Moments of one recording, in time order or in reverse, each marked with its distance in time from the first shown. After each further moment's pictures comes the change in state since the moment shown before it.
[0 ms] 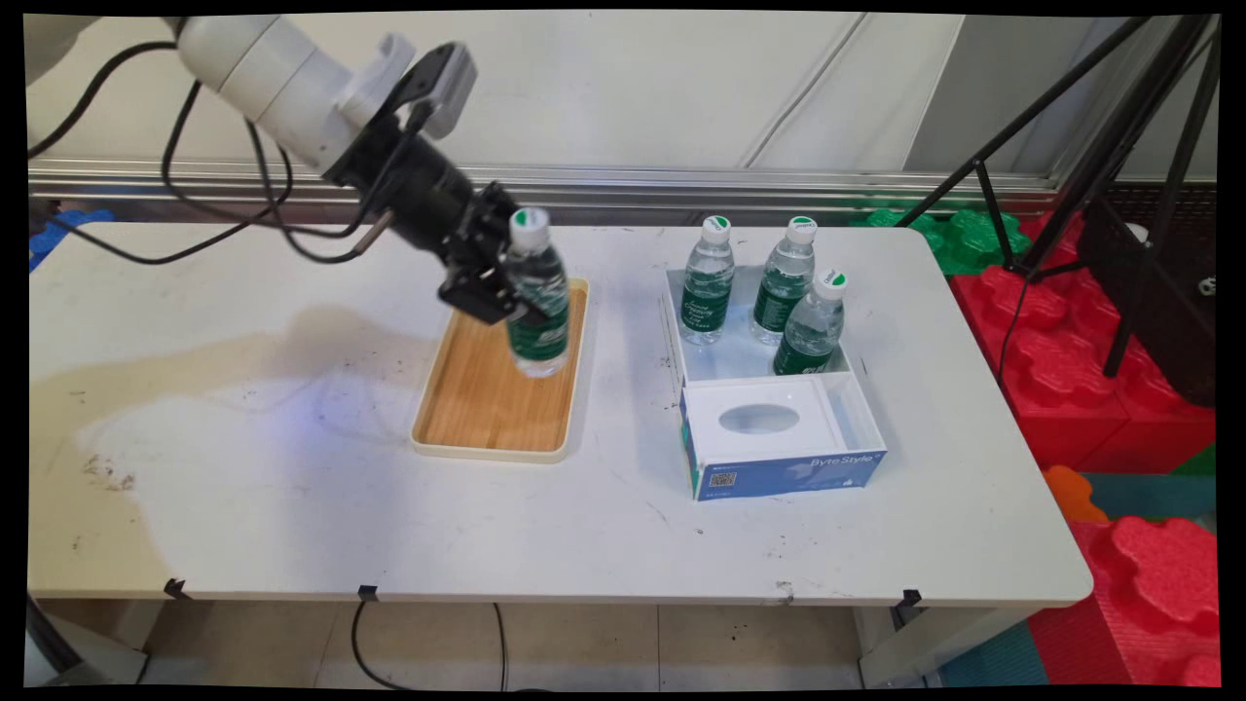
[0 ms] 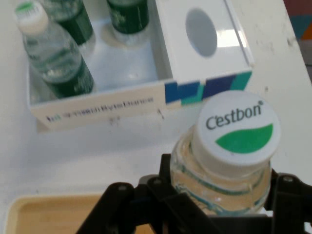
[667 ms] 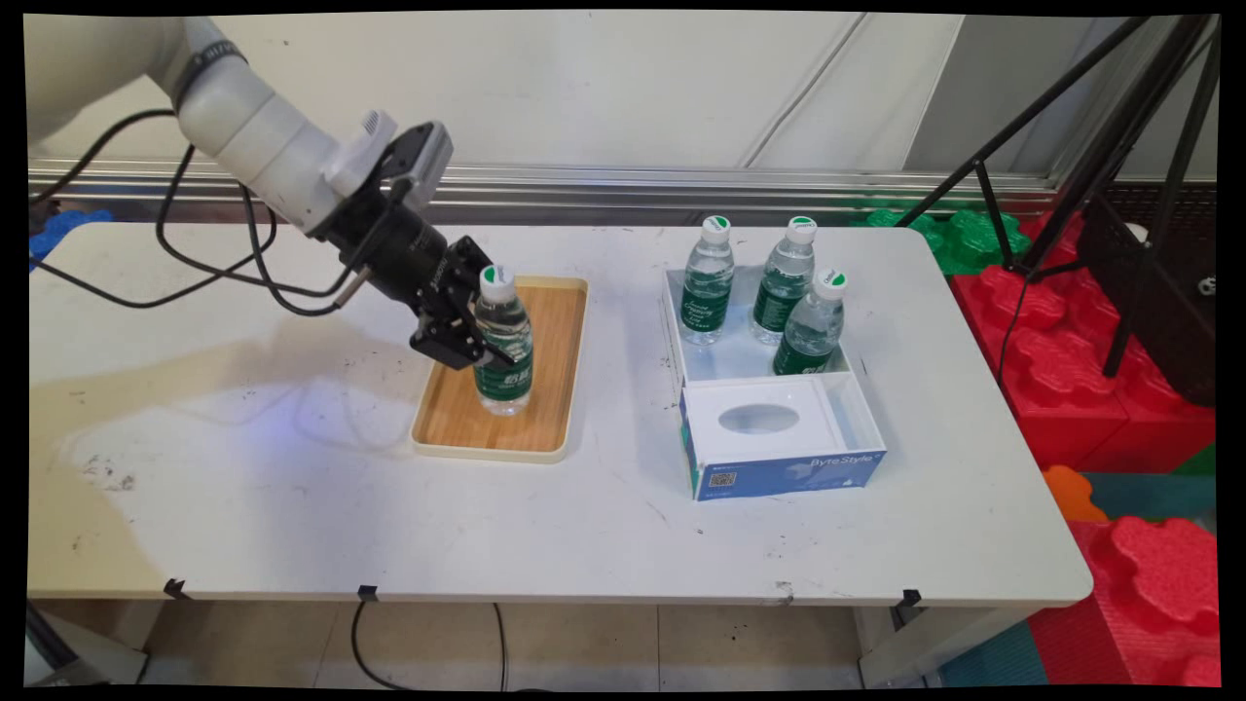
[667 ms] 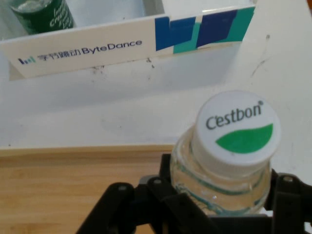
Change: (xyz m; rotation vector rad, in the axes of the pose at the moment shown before) arm -0.055 0.004 0.023 -0.024 -0.055 -0.027
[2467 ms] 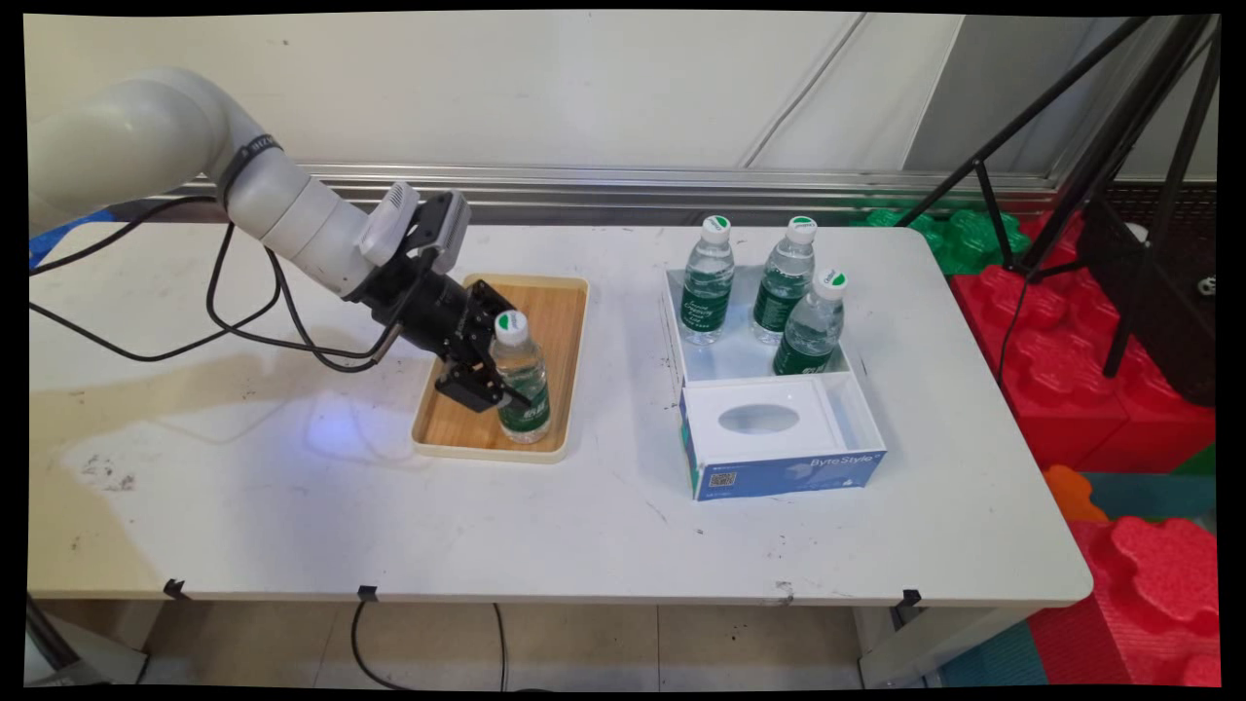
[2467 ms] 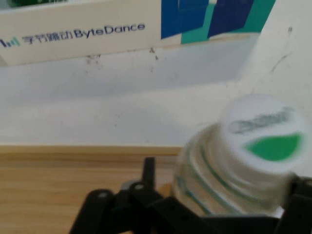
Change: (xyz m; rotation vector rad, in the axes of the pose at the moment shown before) arm -0.039 0.006 0.056 0.019 0.049 -0.036
